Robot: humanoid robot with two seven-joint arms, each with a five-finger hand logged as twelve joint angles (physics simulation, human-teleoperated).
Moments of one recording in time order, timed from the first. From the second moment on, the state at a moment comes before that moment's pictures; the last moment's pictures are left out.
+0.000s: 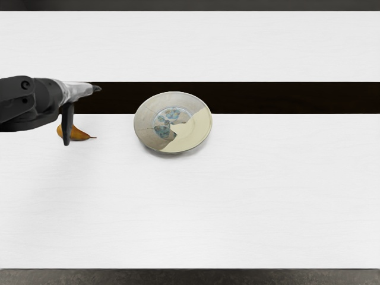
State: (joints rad) left arm -1.39 0.64 0.12 -1.35 1.05 -0.17 0.61; right arm -0.02 0.00 0.06 0.19 0.03 -0.07 -0.46
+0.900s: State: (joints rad) left arm -1.30 0.62 0.19 -1.29 1.12 -0.01 0.61; right arm -0.02 0.00 0.06 0.21 0.03 -0.07 -0.46
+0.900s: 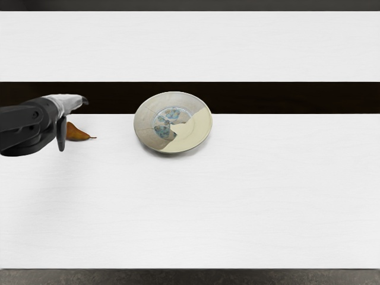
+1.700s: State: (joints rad) left arm -1.26 0.59 0.22 -1.22 1.13 0.12 0.61; right arm -0.02 0.00 0.06 0.21 0.03 -0.07 -0.46
